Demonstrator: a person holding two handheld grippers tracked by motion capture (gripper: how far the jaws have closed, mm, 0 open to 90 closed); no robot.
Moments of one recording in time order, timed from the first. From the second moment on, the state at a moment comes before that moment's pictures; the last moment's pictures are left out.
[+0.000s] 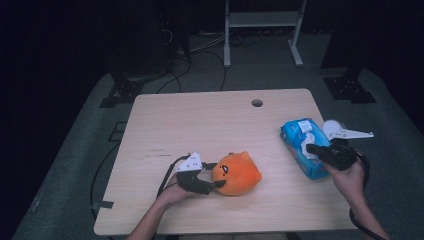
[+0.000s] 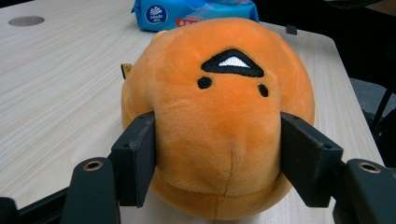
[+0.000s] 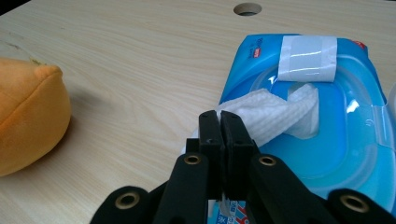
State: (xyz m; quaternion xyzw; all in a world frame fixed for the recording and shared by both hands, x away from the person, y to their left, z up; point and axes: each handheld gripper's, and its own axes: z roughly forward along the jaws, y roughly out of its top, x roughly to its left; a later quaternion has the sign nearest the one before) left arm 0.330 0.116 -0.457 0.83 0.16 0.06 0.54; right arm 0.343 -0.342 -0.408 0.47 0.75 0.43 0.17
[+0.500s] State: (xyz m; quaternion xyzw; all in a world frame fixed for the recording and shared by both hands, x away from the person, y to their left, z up) left arm 0.330 0.116 -0.457 0.83 0.16 0.06 0.54; right arm 0.336 -0.333 -0.397 0.46 0.73 0.49 0.12
